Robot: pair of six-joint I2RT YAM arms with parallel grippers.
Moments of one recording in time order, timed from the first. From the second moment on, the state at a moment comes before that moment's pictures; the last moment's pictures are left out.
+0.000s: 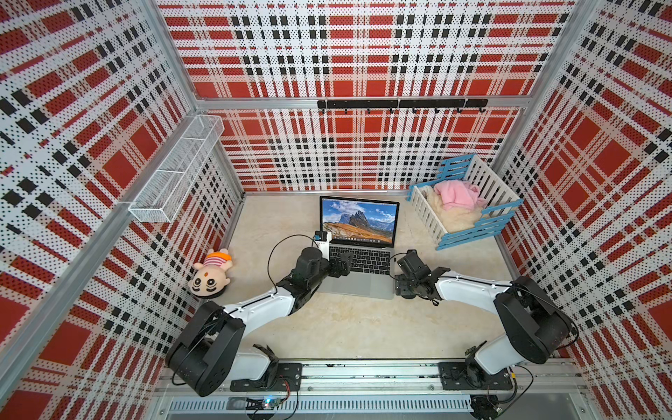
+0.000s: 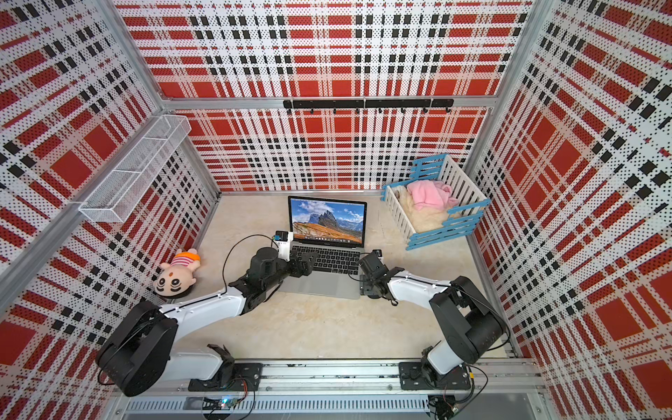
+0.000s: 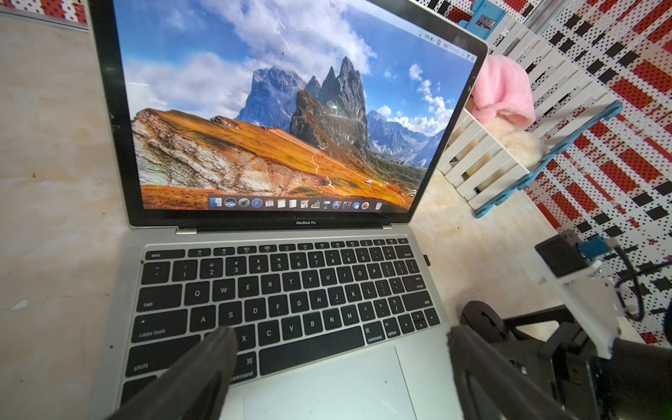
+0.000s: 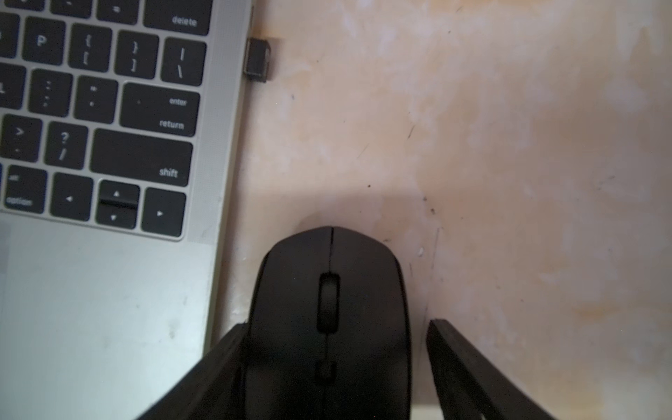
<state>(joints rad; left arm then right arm) -0.54 1.35 0.54 0.41 0.05 -0.42 0.63 1.55 0.73 -0.32 0.24 0.54</state>
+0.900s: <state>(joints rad) -0.43 1.27 0.52 0.39 0.14 -0.45 0.65 1.38 0.92 -0.44 0.20 0.37</state>
